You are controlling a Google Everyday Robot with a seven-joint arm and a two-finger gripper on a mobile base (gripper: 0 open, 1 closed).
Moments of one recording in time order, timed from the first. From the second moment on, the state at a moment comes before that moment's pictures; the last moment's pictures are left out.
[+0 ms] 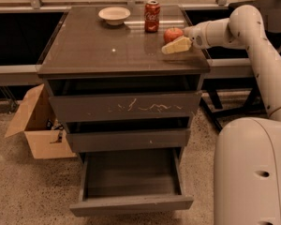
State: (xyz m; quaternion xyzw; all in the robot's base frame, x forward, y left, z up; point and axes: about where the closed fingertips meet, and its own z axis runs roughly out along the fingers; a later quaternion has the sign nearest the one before) arm 0.852 -0.158 0.852 -0.38 0.76 0.20 0.50
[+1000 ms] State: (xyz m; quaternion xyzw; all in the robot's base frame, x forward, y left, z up) arm 0.851 -0.140 0.848 -0.41 0.72 0.23 0.51
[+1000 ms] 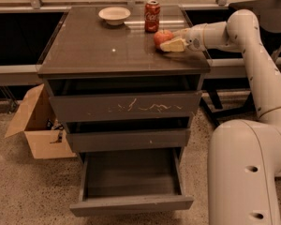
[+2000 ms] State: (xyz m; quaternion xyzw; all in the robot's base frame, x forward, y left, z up) arm 0.774 -0.095 0.893 -0.53 0.61 0.32 0.49
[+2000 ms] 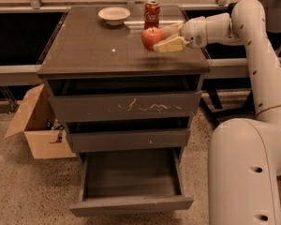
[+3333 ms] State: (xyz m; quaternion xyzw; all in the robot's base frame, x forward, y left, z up) arm 0.689 -0.059 0.888 -0.58 0.59 0.29 0.47
